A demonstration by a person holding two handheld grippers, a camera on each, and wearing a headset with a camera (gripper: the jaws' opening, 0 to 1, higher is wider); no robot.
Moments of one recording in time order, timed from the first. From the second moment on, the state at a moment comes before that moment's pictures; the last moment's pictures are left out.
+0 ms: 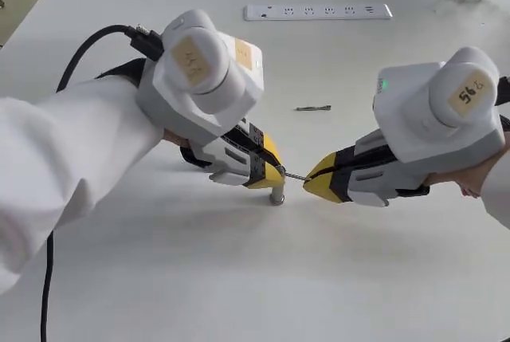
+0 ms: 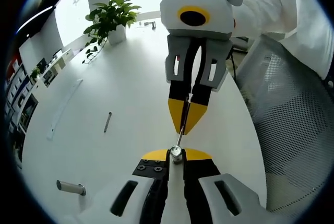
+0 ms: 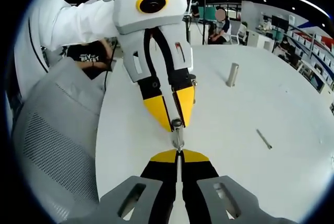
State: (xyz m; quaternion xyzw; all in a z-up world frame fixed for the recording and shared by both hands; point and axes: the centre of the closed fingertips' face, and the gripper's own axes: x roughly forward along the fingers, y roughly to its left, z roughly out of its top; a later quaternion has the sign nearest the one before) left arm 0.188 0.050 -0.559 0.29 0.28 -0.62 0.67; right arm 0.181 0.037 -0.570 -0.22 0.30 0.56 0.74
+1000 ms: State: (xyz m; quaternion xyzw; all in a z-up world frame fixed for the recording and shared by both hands) left arm 0.185 0.046 -0.562 0.28 0.30 -0.62 0.67; right arm 0.186 0.049 -0.565 -0.22 0.28 0.57 0.74
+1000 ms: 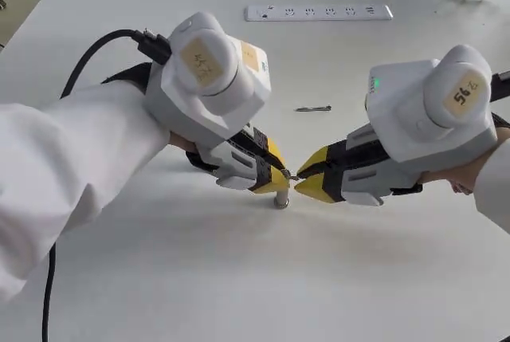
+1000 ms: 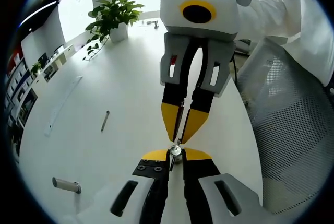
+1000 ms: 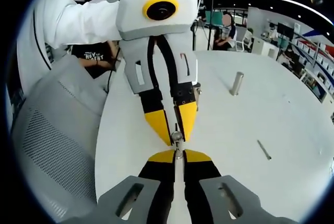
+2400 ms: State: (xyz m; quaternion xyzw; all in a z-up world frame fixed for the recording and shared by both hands) left arm 0.185 0.074 -0.550 0.27 0.24 -0.60 0.71; right arm 0.181 0.053 -0.557 -0.20 0.27 0.58 0.74
